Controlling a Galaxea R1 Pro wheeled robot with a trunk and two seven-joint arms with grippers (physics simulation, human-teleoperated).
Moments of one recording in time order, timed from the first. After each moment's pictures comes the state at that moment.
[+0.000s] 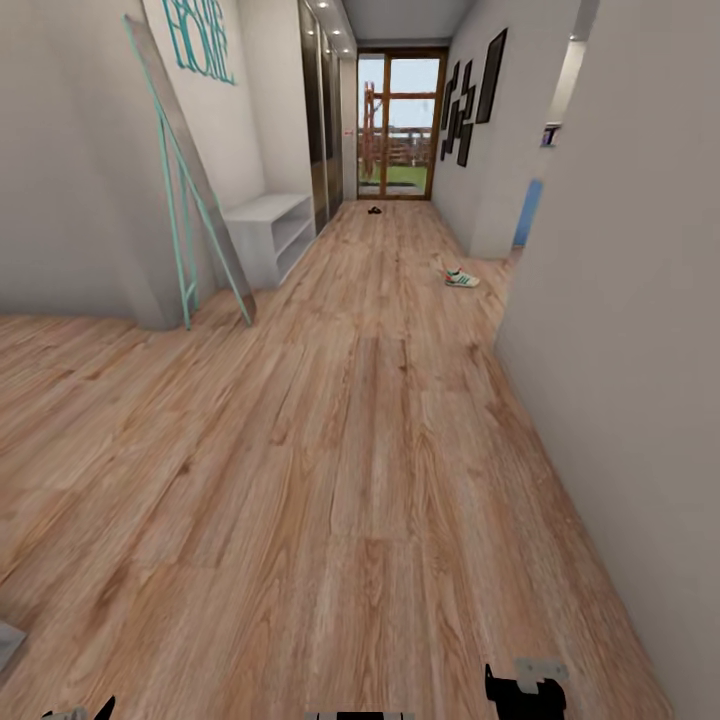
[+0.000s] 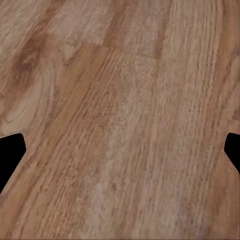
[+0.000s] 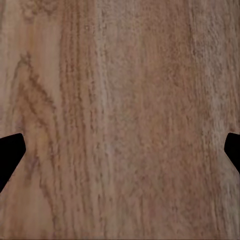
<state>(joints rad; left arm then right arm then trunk) -0.17 0.29 0.70 -0.37 -0.06 -0.48 -0.59 -0.46 -0.02 -0.18 -0.03 0.20 -0.45 -0.20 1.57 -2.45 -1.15</state>
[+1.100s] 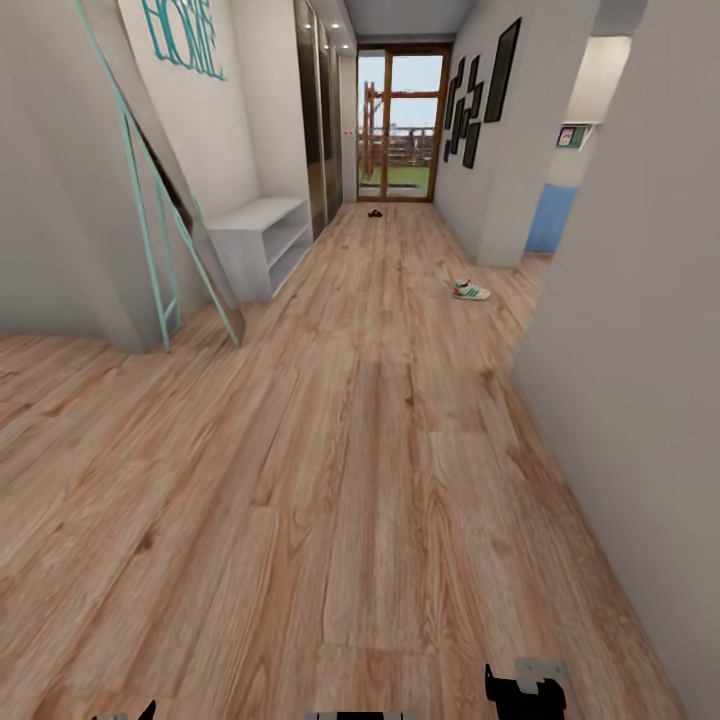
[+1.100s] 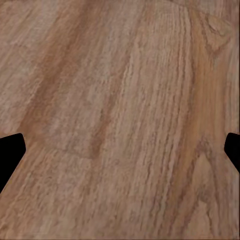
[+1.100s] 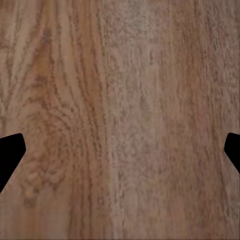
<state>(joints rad) -0.17 0.19 0.69 -0.36 -0.06 -0.48 -0.59 -0.46 -0.02 -0.18 -0.03 0.20 -0.45 -0.20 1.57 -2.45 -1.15</state>
